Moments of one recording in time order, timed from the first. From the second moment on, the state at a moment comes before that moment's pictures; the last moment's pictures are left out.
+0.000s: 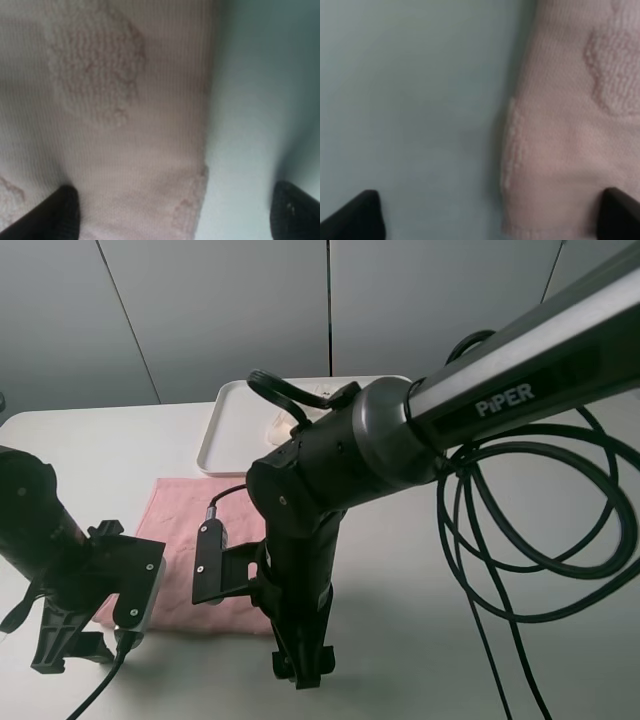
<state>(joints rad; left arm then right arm) -0.35 1.76 -0.57 -0.01 0.46 1.19 1.03 2.08 -1.16 0.14 0.70 -0.74</state>
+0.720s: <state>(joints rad) -0.35 1.76 -0.57 -0.01 0.45 1.18 1.03 2.10 -1.16 0.02 0.64 -0.54</state>
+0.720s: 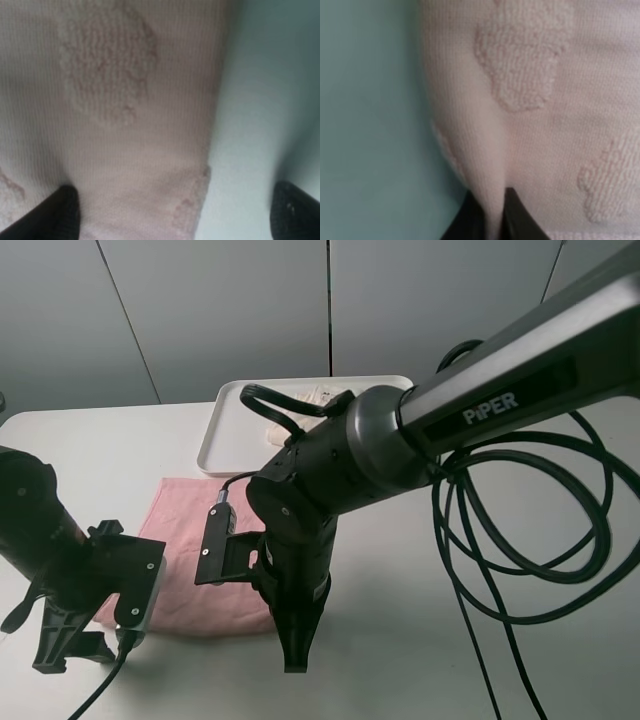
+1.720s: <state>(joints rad) -0.35 1.65 -0.56 0.02 0.40 0.99 1.03 2.01 -1.16 -0.04 0.68 -0.41</state>
